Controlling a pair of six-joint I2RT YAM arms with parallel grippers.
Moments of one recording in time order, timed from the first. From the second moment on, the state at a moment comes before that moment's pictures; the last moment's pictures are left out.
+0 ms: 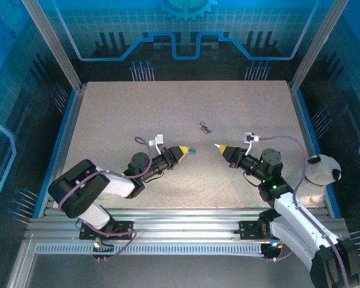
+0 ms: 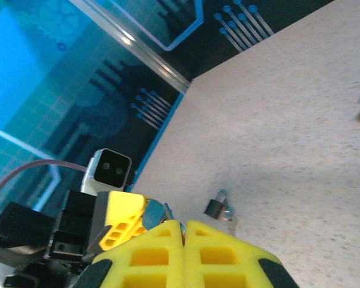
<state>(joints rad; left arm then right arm) -0.67 1.57 0.36 1.23 0.27 -1.37 0.29 0.73 0.31 0.27 -0.49 0.75</state>
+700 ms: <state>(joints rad) -0.70 1.69 0.80 0.48 0.43 -1.12 0.28 0.63 0.43 -0.19 -0.19 0.62</state>
